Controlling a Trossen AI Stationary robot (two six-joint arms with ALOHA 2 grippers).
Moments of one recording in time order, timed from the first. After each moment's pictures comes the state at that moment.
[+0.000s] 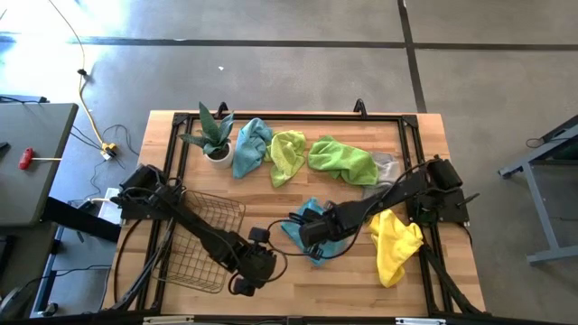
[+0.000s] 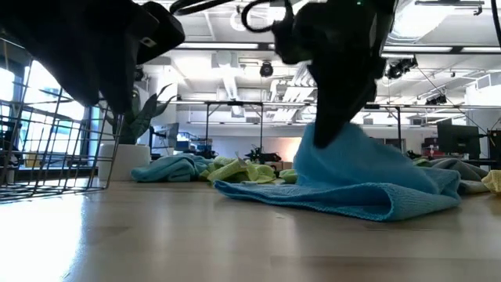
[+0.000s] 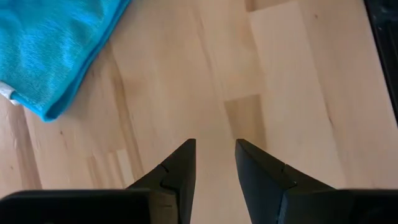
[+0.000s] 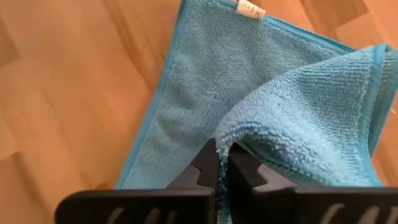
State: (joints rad) left arm -0.49 1.86 1.34 -0.71 -0.19 -0.31; right arm 0.35 1.89 1.35 -0.73 0.18 0.78
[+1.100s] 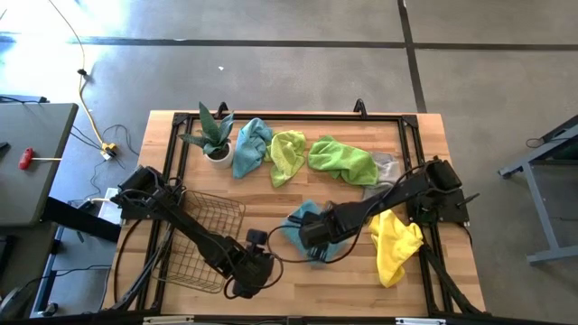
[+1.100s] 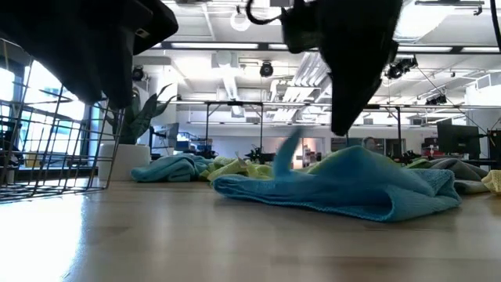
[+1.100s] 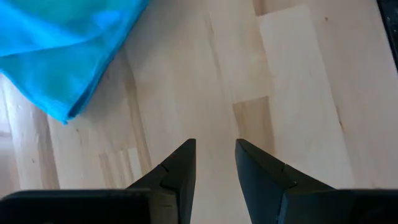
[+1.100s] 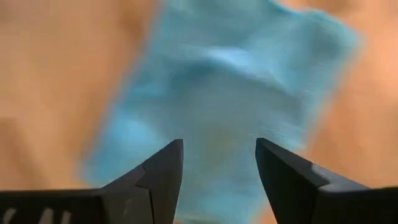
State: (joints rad) left arm -0.52 1.86 1.34 -0.72 -0.29 -0.35; right arm 0.36 1.89 1.43 -0.92 0.20 0.72
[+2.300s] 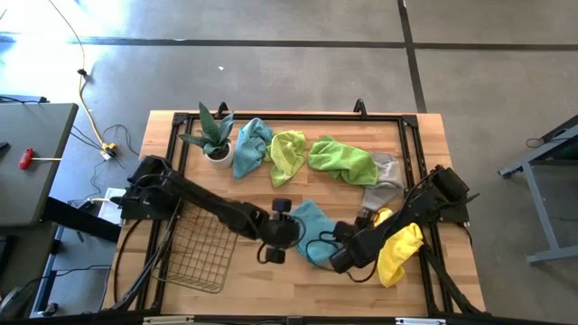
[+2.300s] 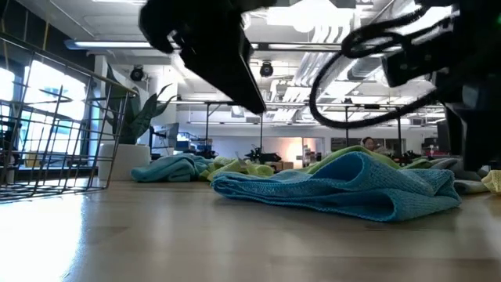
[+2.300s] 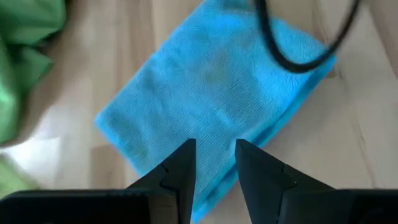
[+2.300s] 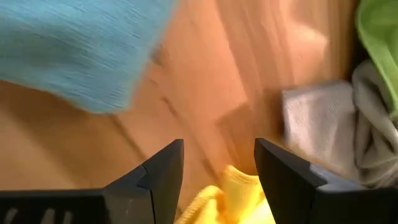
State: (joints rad) left arm -0.23 1.86 1.29 -0.41 -0.31 -0.06; right arm 0.57 1.88 1.24 -1.24 0.28 1.03
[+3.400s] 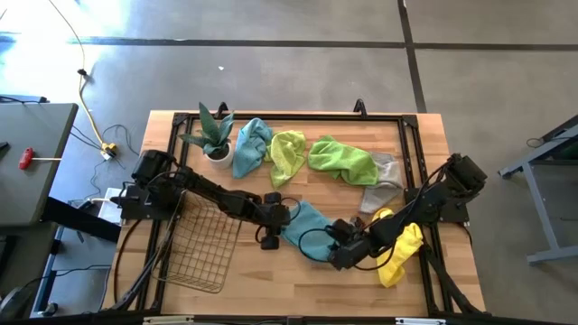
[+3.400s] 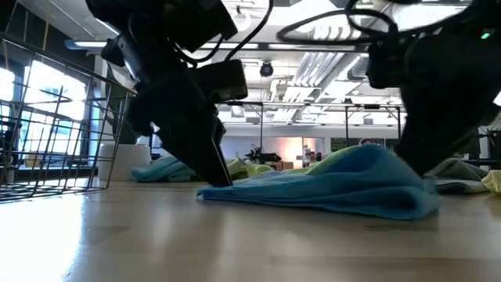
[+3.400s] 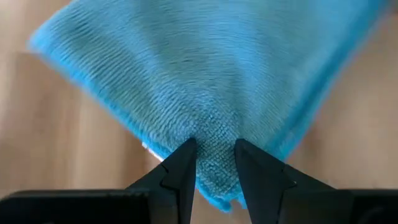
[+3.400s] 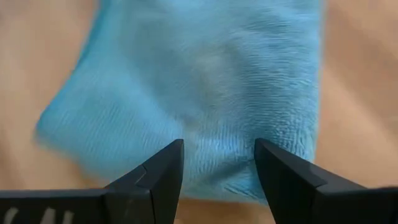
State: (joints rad) left arm -0.11 1.86 0.96 -0.08 -0.08 -0.19; right arm 0.56 1.70 0.86 -0.33 0.40 1.09
